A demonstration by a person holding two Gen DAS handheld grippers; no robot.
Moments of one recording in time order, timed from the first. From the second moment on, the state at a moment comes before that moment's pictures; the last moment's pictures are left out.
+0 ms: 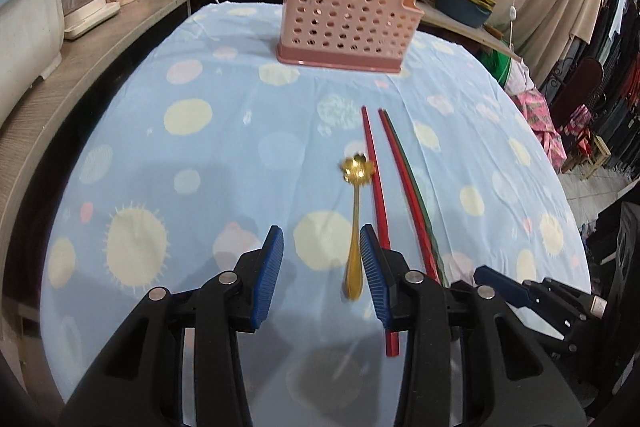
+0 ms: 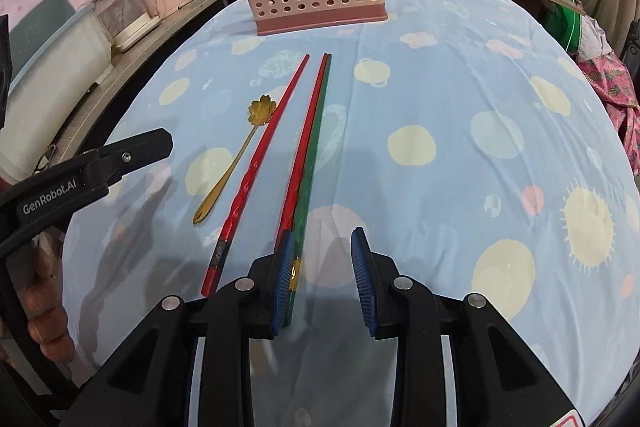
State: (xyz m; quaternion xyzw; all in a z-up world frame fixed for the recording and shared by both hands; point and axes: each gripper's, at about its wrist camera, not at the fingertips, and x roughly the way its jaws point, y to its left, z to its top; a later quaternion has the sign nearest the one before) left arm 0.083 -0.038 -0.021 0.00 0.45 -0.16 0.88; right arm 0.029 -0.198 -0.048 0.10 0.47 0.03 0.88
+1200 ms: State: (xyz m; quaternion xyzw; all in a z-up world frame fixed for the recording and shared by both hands) left arm 0.053 -0.064 -0.044 0.03 0.48 -0.22 0.85; right arm 0.014 -0.201 -0.056 0.10 0.47 0.02 0.88
